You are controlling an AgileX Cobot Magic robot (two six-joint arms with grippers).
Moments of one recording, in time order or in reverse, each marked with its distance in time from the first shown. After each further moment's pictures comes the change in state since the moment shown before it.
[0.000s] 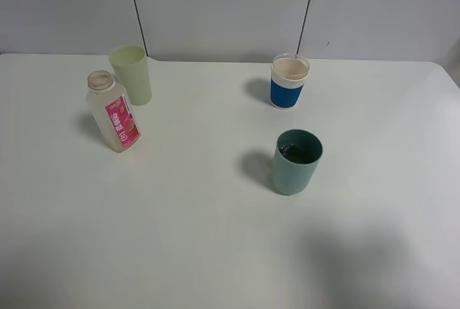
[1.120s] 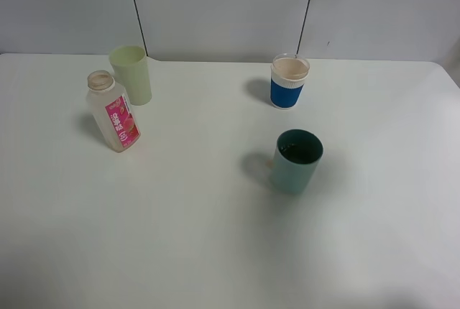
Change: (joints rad) left arm 0.000 0.000 0.000 0.000 0.000 0.000; right arm 0.166 0.686 -0.254 0.089 -0.199 -0.098
